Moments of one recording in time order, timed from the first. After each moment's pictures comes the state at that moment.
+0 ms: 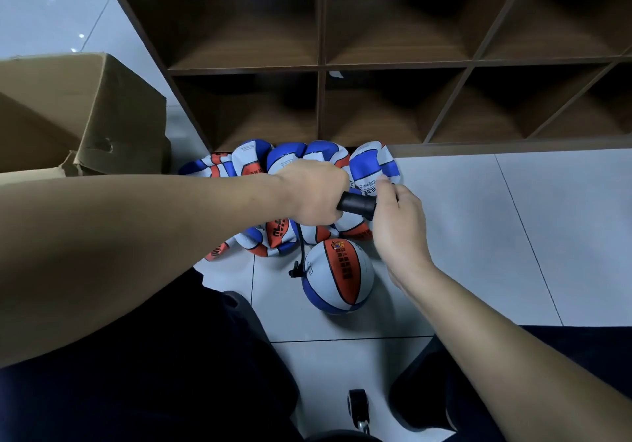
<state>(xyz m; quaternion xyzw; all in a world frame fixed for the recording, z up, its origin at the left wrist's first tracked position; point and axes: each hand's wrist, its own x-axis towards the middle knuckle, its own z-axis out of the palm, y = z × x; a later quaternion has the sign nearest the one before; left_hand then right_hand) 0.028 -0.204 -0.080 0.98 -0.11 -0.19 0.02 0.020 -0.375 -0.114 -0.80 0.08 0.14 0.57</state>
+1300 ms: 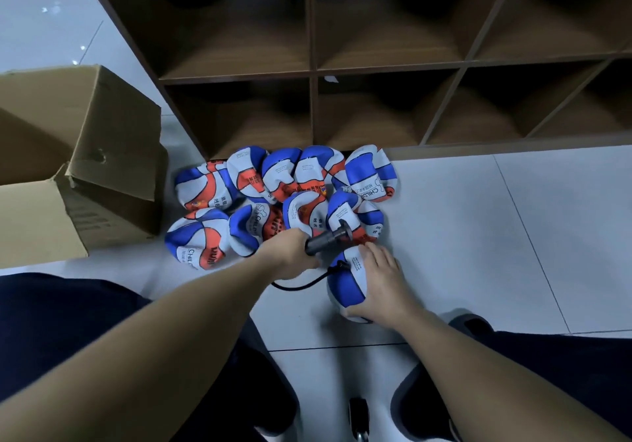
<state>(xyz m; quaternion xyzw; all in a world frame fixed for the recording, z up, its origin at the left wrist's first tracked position) -0.028 -0.195 -0.220 0.91 0.16 -0.27 0.28 -0.006 -0.437 -0.257 -0.93 -0.27 0.19 0.12</state>
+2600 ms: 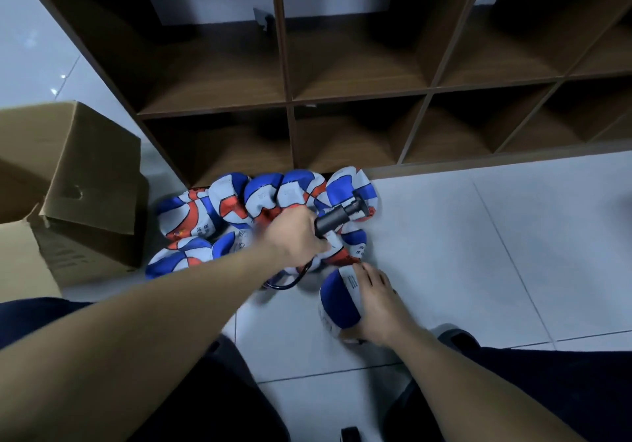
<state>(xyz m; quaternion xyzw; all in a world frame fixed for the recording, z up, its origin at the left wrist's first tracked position) 0.033 -0.219 -0.140 0.93 0.14 -0.17 0.30 0.005 -0.454 -0.241 -0.93 -0.23 0.25 0.14</state>
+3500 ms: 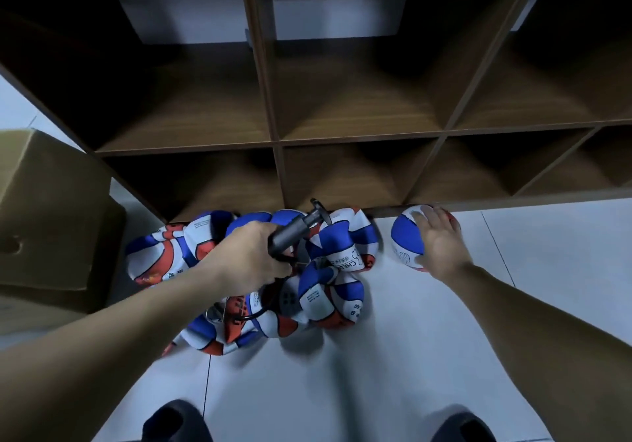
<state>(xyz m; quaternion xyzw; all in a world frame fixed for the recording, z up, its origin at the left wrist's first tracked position) 0.101 -0.163 -0.117 0.91 0.16 -0.15 0.34 0.300 -0.503 -0.269 -0.97 -0.22 0.08 -0.05</state>
